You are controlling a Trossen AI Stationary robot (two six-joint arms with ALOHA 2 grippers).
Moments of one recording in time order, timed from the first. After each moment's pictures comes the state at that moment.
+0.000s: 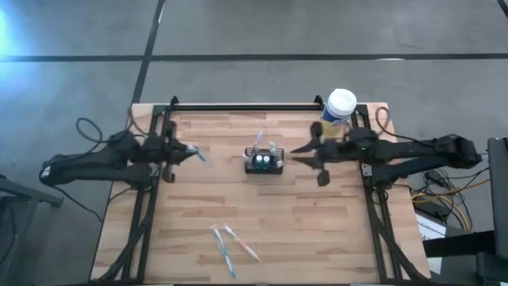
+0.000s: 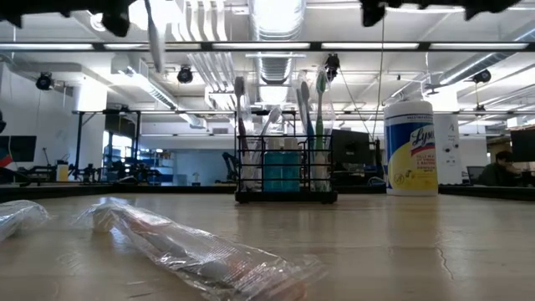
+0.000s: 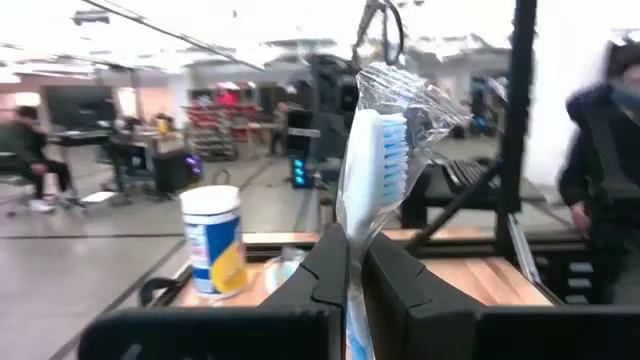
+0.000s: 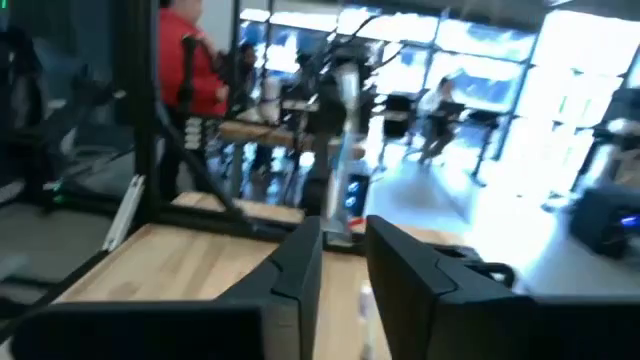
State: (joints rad) left arm 0.10 0.38 0.47 0.08 0.06 0.03; right arm -0.05 0.96 0.64 0.36 -0.13 -0.11
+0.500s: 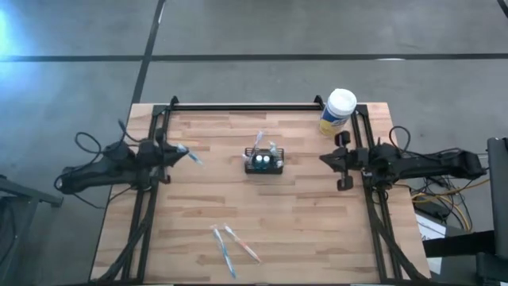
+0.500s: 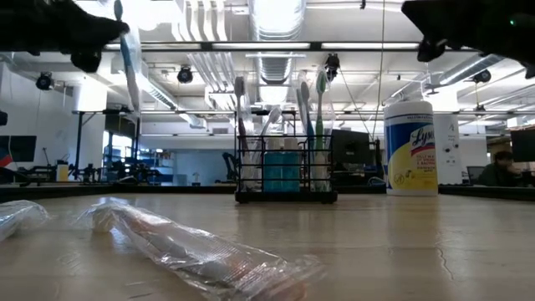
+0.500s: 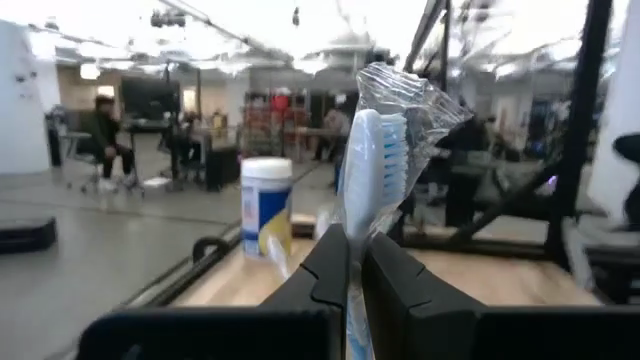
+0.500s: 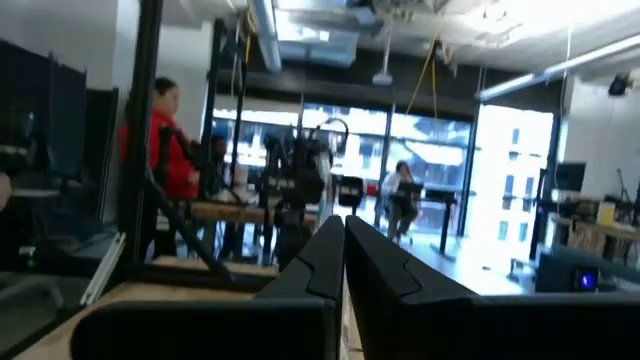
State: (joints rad) left arm 0.10 0.00 0.23 -0.07 -0.10 -0.02; right arm -0.05 0.51 0.10 0.72 -0.05 -0.08
